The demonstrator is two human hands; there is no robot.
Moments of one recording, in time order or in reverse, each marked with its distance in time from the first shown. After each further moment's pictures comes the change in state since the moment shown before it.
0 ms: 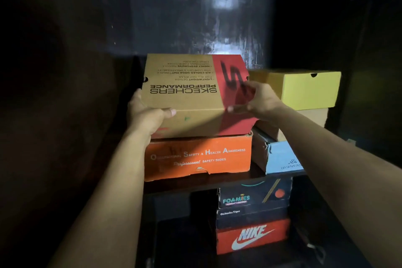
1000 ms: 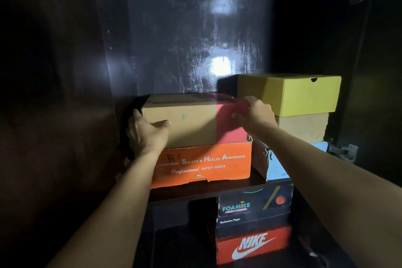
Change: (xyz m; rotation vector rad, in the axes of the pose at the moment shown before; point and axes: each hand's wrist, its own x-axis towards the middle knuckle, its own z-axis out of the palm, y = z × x) left_hand 0.029 -0.058 0.027 0.421 0.259 -0.004; right_hand 0.025 0.035 0.036 -0.380 0.228 0.071
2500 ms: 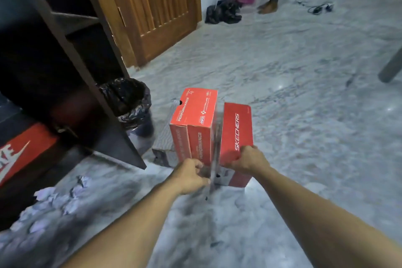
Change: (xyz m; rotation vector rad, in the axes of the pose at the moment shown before) left_hand -0.797 0.015 0.168 0.261 -1.914 0.372; right_hand -0.598 0.534 -0.270 -0.228 -0.297 1.270
